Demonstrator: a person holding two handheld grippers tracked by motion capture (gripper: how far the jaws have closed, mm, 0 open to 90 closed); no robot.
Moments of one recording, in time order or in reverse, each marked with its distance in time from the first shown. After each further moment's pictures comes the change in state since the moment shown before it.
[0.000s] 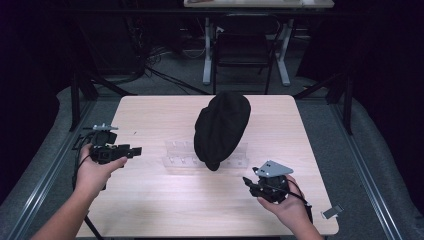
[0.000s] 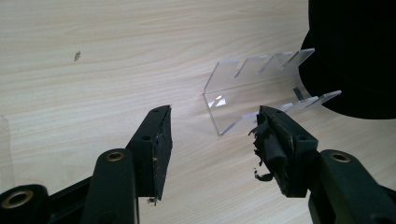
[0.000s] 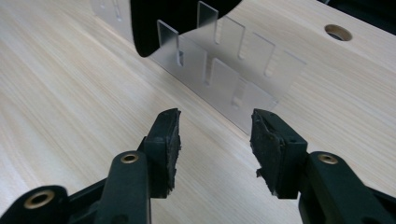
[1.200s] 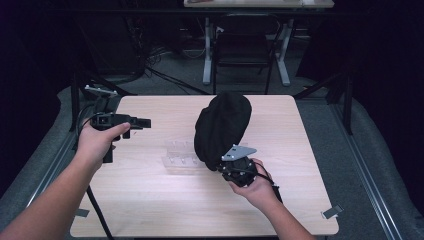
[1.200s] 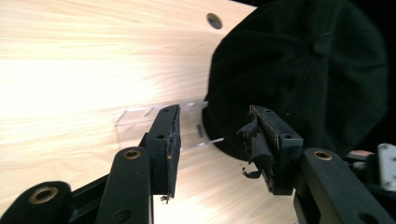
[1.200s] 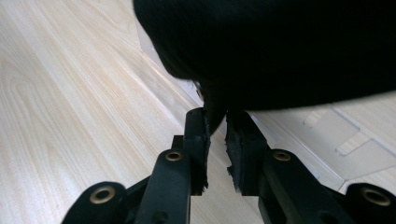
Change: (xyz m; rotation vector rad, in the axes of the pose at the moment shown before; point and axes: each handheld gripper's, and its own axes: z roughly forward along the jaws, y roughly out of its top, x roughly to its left) left arm -0.028 0.085 -0.033 0.031 -0.229 -0.217; right arm 0.033 0.068 0.046 0.034 0.132 -0.047
